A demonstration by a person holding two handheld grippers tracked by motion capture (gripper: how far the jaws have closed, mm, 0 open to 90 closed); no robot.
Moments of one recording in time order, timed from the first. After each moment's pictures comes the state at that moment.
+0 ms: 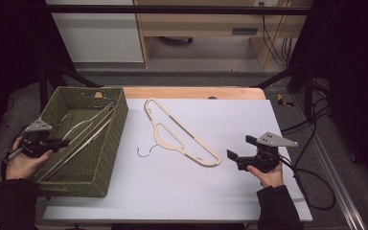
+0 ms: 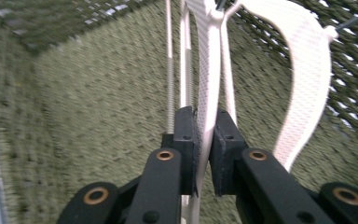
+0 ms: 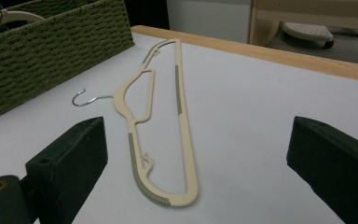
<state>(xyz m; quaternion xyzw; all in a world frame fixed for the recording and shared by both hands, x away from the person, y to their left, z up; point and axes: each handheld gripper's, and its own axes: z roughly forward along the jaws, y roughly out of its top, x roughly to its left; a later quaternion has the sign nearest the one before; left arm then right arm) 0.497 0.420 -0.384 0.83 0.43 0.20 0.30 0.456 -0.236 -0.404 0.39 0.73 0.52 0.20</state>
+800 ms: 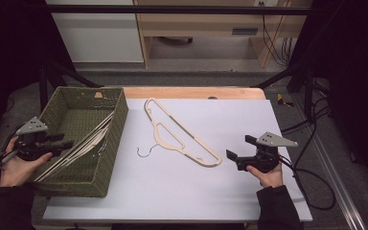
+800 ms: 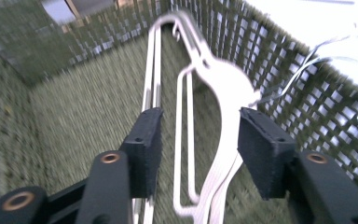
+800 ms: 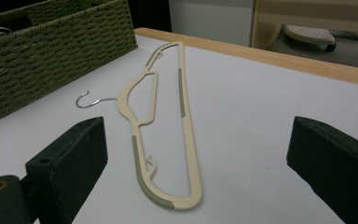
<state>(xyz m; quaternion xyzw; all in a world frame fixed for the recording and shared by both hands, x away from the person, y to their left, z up) 0.467 0.398 -0.346 0.80 0.41 0.24 0.36 0.455 -0.234 -0.401 0.39 0.73 0.53 0.20</state>
